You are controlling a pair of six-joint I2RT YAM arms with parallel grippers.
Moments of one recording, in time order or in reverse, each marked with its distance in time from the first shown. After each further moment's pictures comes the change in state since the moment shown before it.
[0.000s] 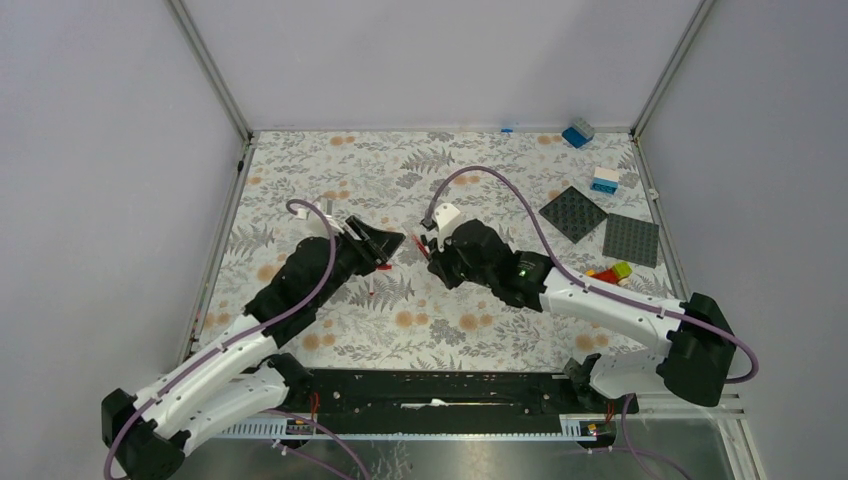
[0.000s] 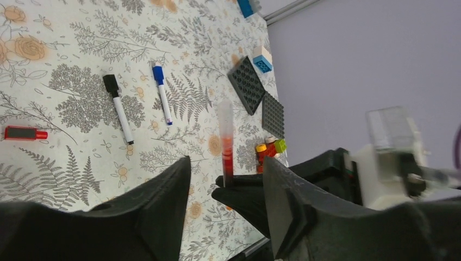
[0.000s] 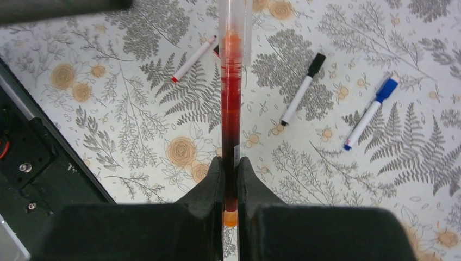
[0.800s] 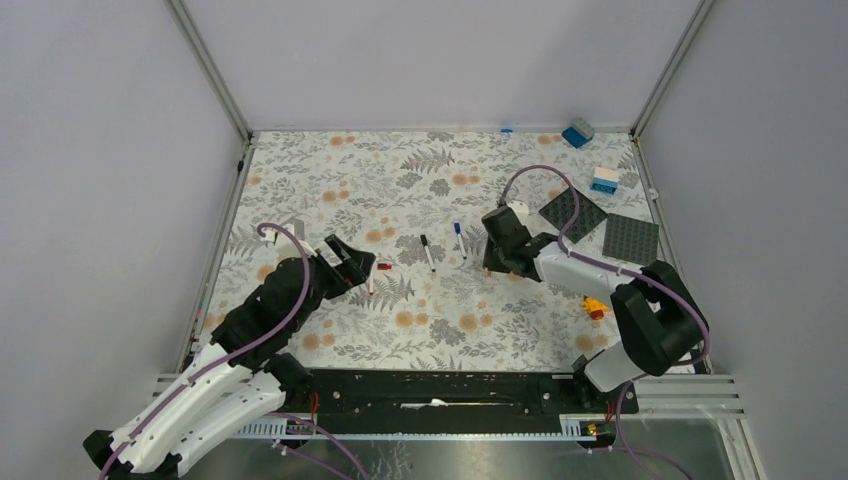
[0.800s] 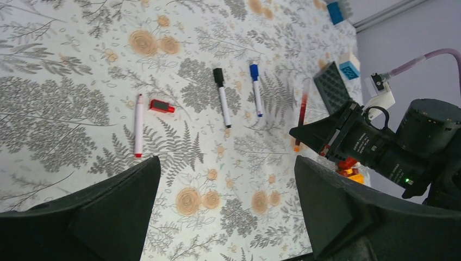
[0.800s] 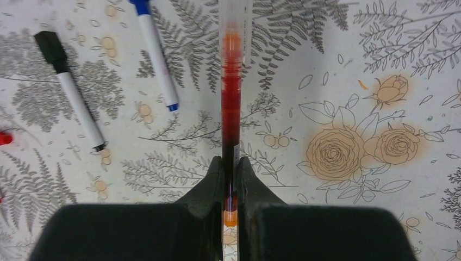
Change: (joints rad) left arm 0.000 -0.248 0.010 -0.421 -0.196 0.112; right arm -0.360 0.175 -0.138 -0.060 0.143 0.502
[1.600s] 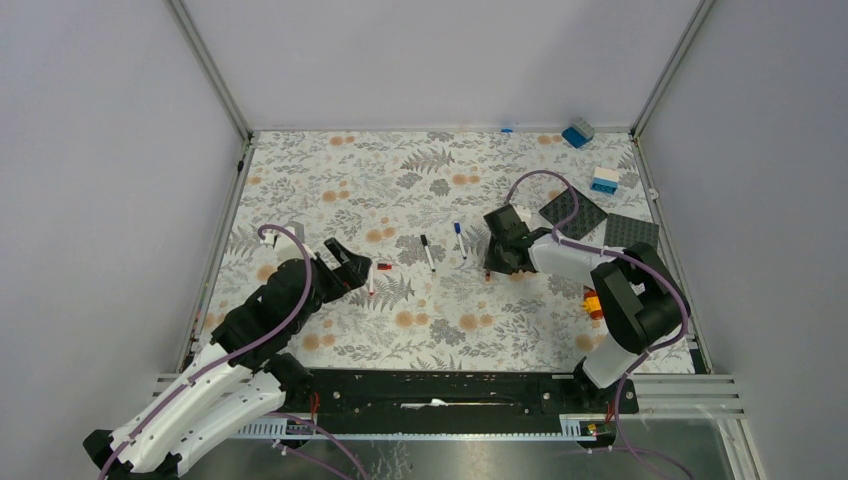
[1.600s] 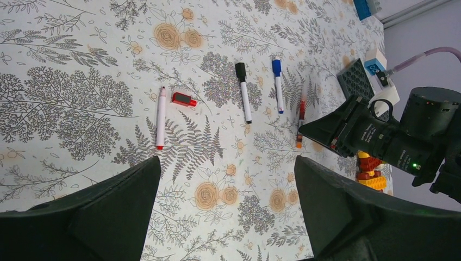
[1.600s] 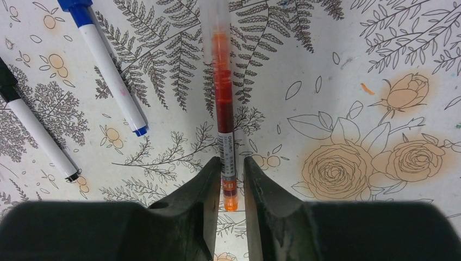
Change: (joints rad) left arm 0.000 0.000 0.000 -0.081 -0.040 0.001; right arm -0.076 0.145 0.024 0.008 -0.072 0.063
